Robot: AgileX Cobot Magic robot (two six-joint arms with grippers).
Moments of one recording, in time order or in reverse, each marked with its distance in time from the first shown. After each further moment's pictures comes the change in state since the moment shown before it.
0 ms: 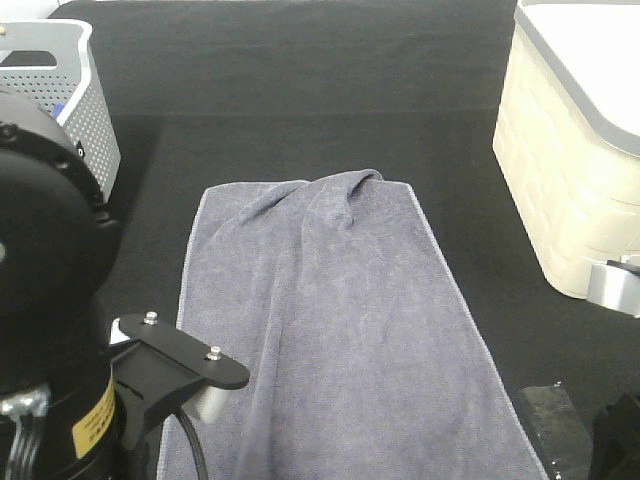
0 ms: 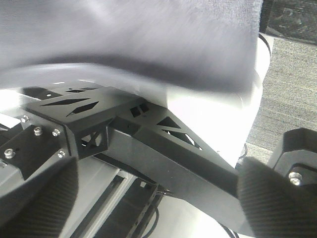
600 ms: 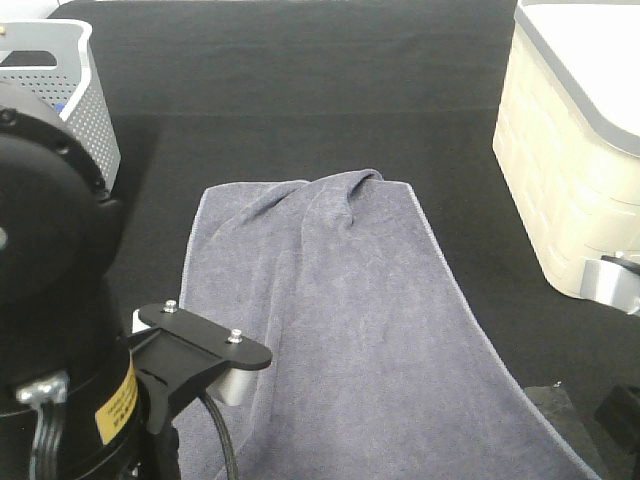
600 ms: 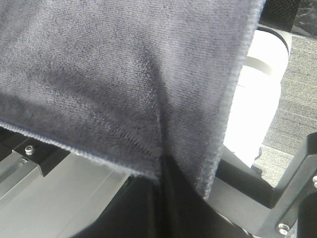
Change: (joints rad) left arm 0.000 0.000 -0.011 -0.028 -0.068 0.003; right arm 0.001 0.000 0.000 0.042 0.004 -0.001
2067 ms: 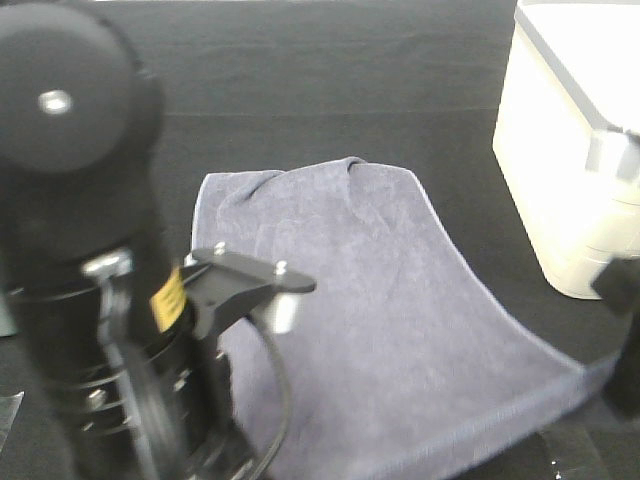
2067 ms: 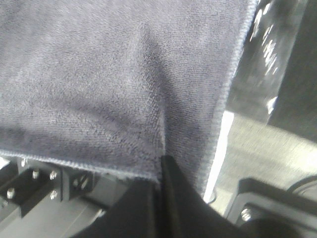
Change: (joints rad) left arm 0.090 0.035 -0.098 -0.086 0.001 0.178; right arm 0.000 0.025 -0.226 -0.140 -0.002 0.035
